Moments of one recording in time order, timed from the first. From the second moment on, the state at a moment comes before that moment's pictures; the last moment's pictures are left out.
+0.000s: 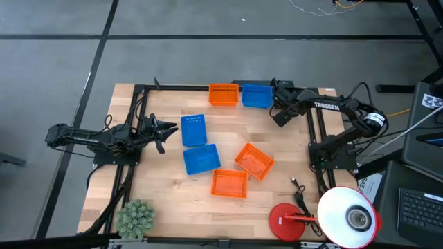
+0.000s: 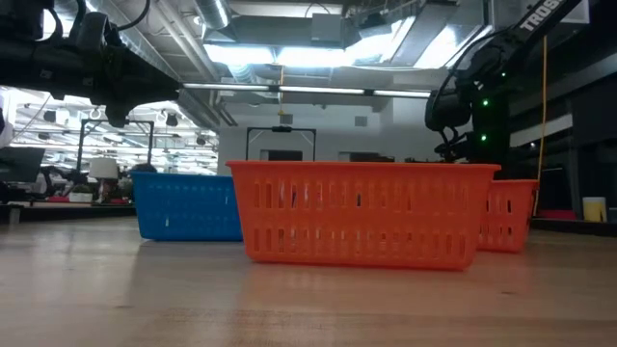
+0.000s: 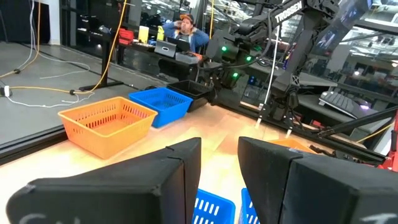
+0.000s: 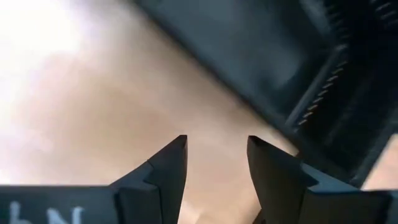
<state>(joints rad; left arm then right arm) -0.04 0.22 0.01 0.32 -0.46 -0.23 -0.73 1.46 0.78 -0.76 0.35 0.17</state>
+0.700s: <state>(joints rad) -0.04 0.22 0.01 0.33 -0.46 -0.25 -0.23 0.82 0.64 -0.72 -0.02 0.33</state>
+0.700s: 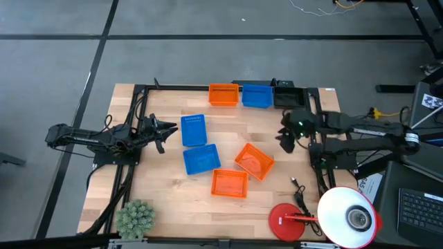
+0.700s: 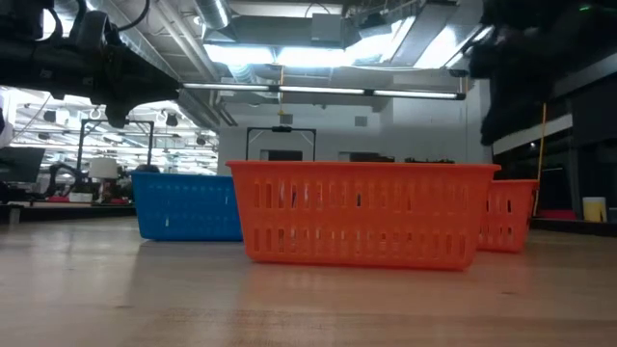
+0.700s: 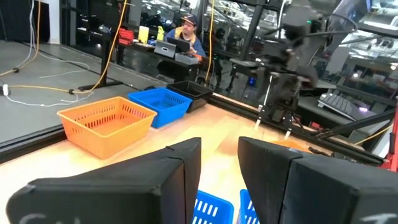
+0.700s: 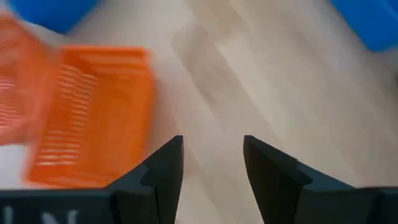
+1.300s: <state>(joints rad) -0.04 0.57 0.36 0.31 -0.05 -0.27 0.10 0.49 0.25 0.00 0.13 0.44</state>
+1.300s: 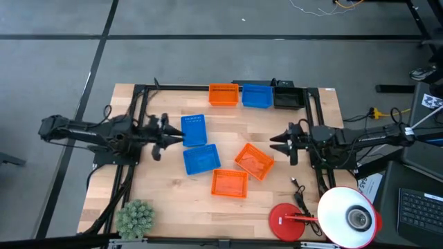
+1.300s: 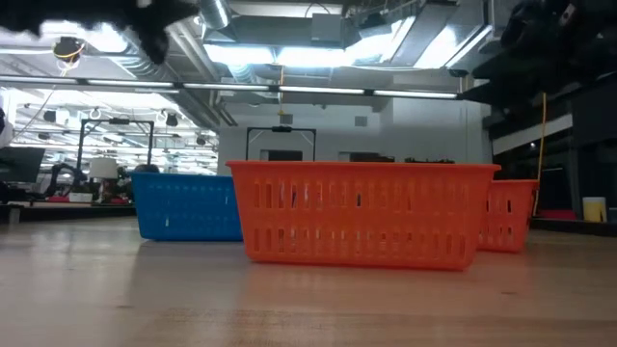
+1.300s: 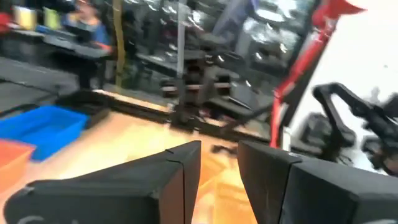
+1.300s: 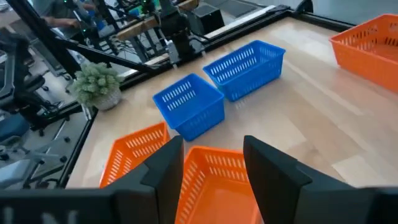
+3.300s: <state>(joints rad) 0.28 2.05 1.41 -0.85 0.02 -0.84 0.61 0.40 0.25 -0.11 0.61 0.44</state>
